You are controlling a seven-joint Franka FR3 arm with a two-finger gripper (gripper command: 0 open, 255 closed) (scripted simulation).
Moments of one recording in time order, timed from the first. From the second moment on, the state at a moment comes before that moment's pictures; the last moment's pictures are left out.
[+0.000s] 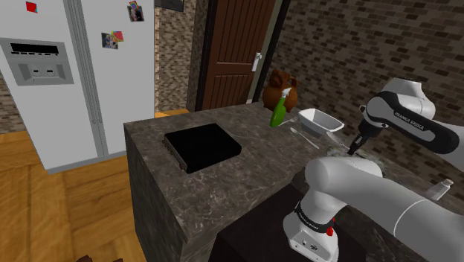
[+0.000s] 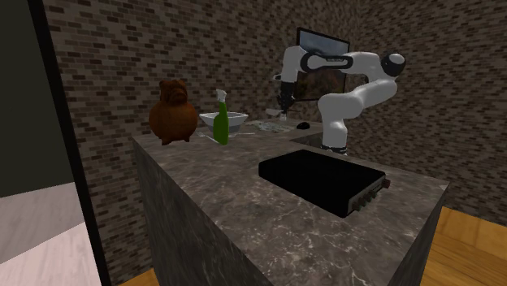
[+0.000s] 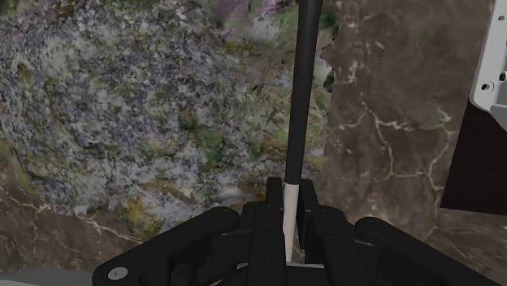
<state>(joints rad) -0.69 -1.29 -0.74 -2.77 -0.77 1.67 -0.72</state>
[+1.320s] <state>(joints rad) -0.62 -1.18 -1.17 -2.26 -1.04 1.64 -1.19</state>
